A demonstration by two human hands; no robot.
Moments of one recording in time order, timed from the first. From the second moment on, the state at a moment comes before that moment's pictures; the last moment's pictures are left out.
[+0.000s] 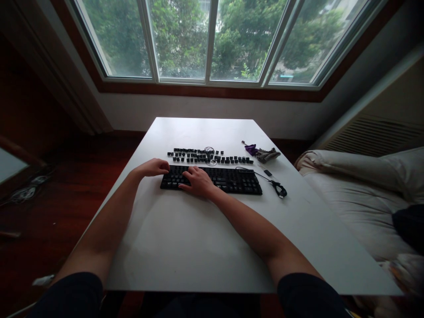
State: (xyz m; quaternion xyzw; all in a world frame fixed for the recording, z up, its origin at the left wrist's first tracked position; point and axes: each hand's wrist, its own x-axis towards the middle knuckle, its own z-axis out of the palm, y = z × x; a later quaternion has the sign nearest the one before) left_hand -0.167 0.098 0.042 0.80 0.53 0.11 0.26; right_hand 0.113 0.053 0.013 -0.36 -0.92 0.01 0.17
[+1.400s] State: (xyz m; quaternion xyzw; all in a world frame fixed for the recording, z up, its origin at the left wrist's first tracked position) left_hand -0.129 0.090 0.024 0.53 0.48 0.44 0.54; right_hand 0.102 0.049 0.012 -0.36 -0.92 0.00 0.18
